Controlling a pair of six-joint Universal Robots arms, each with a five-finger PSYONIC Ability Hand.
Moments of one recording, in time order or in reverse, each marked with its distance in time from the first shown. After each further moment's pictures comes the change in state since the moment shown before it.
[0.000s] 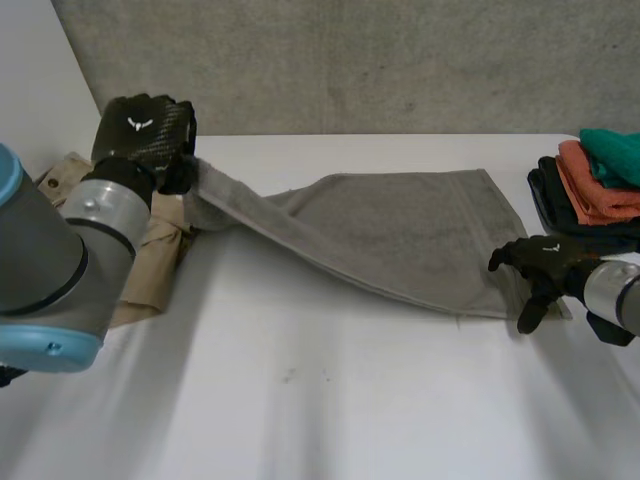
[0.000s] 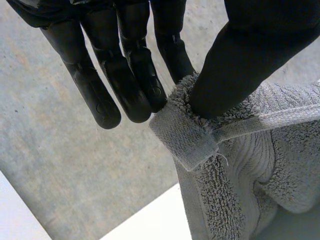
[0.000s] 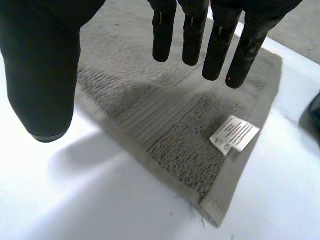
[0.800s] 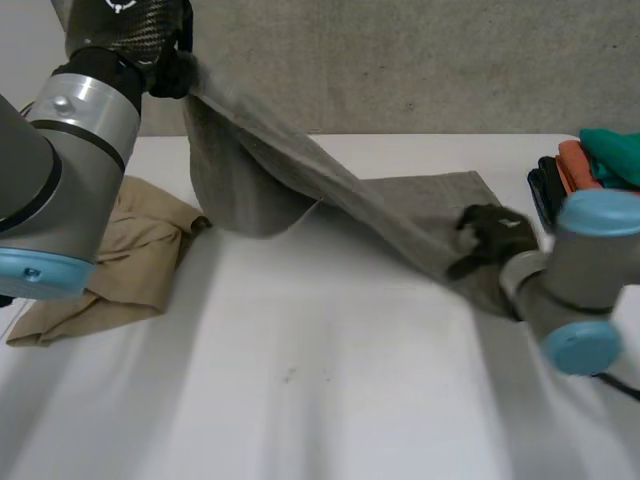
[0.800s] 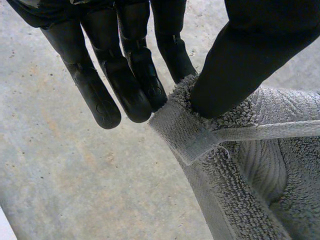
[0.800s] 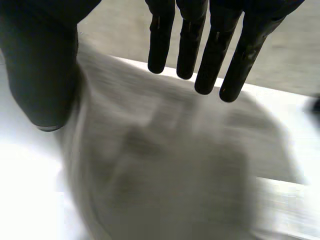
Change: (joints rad) left arm -0.047 0.009 0.273 -0.088 -0.013 -0.004; right arm 0.293 0.154 -0.102 -0.391 0.421 0.575; left_hand 0.000 0.000 0.000 0.000 0.000; right_hand 0.122 0.147 0.159 0.165 0.136
